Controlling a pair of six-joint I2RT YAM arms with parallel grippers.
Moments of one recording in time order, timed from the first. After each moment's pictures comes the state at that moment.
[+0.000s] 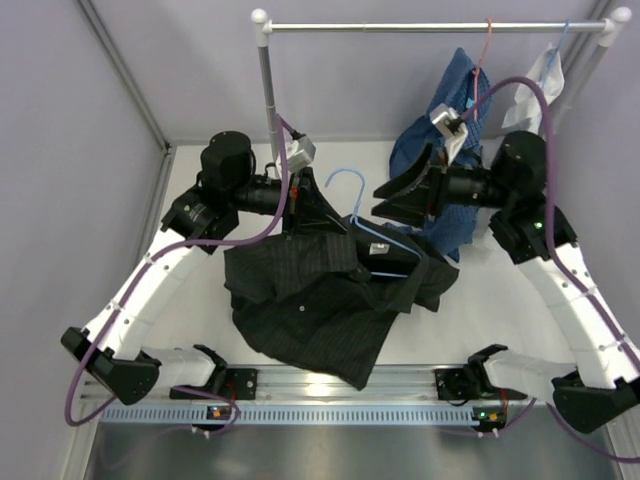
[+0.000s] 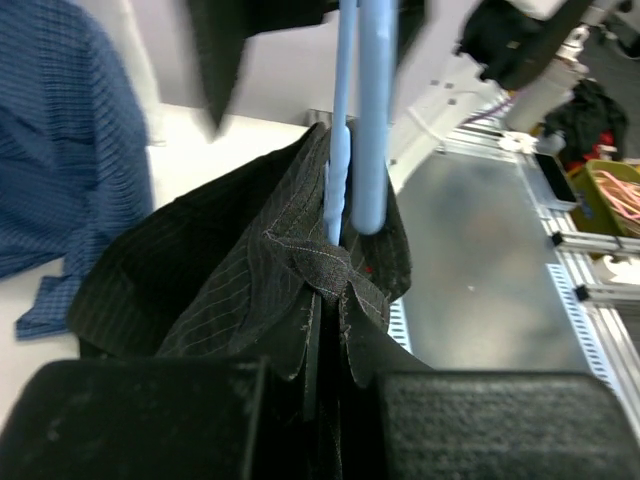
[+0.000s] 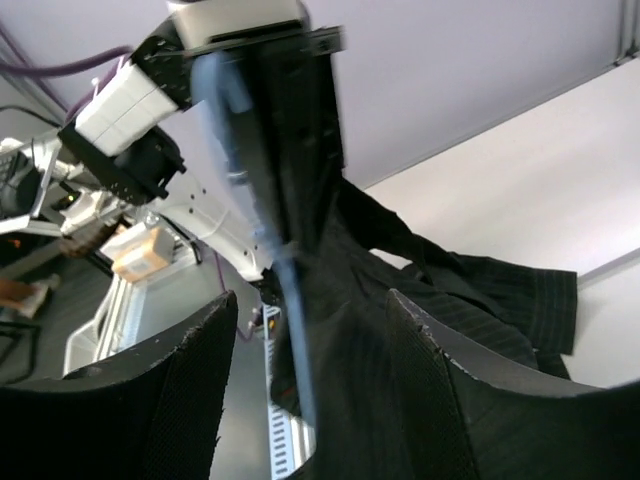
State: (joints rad) left arm -0.58 1.27 1.51 -0.42 1.09 -0.11; right arm 0.43 1.07 1.42 -0.30 -0.98 0.43
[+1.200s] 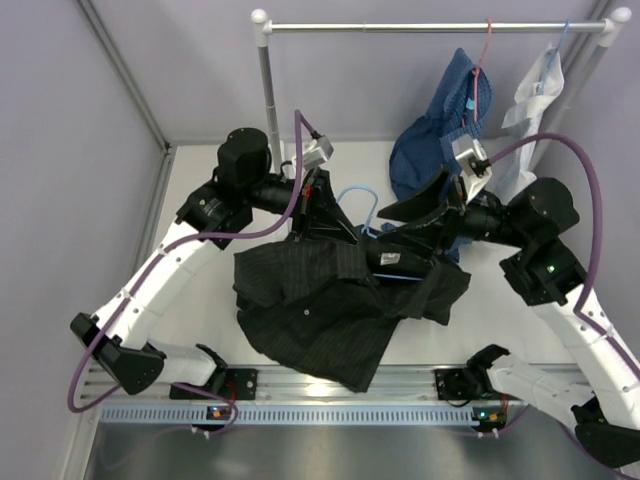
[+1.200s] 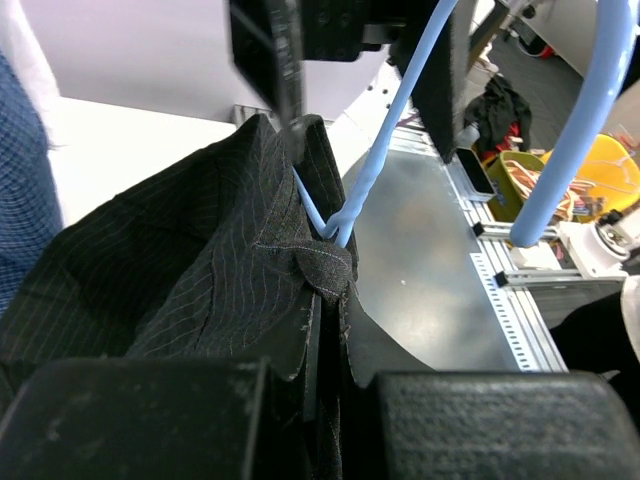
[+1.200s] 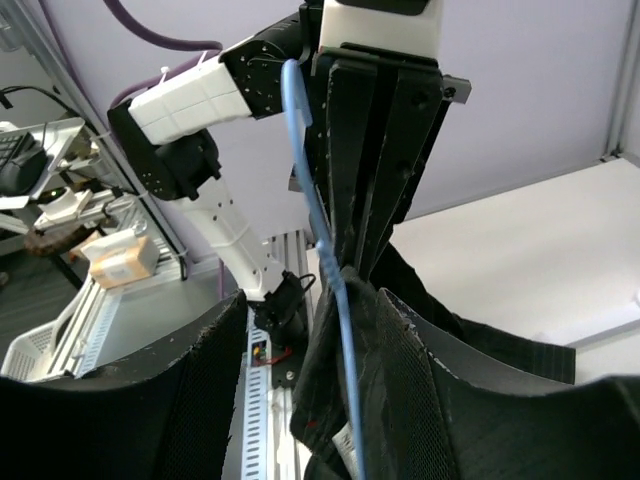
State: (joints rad) left arm -0.64 1.34 1.56 -0.38 1.19 -0.23; right arm 0.55 0.90 1.22 -0.08 -0.86 0.44
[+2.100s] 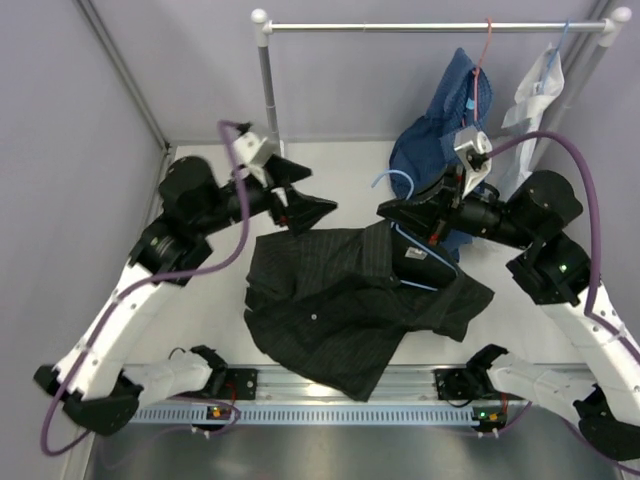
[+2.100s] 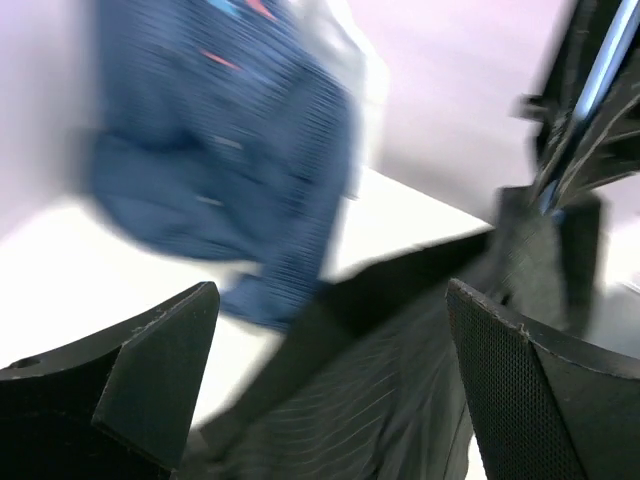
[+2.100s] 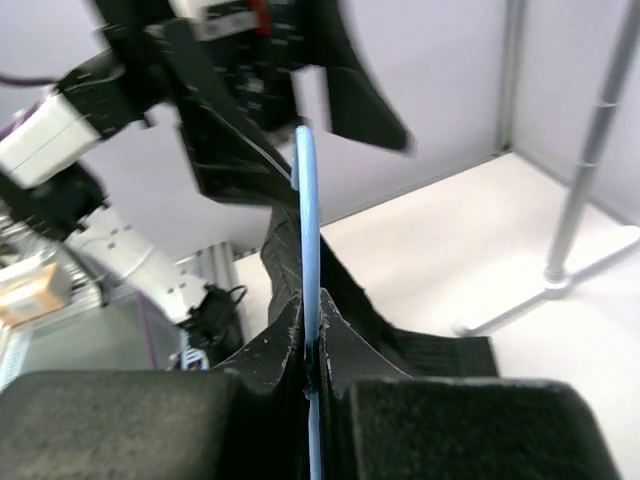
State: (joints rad) left arm -0.62 1.13 1.45 -0.33 0.54 -0.18; right arm 0.62 0.93 1.31 -0.22 -0.67 0.31
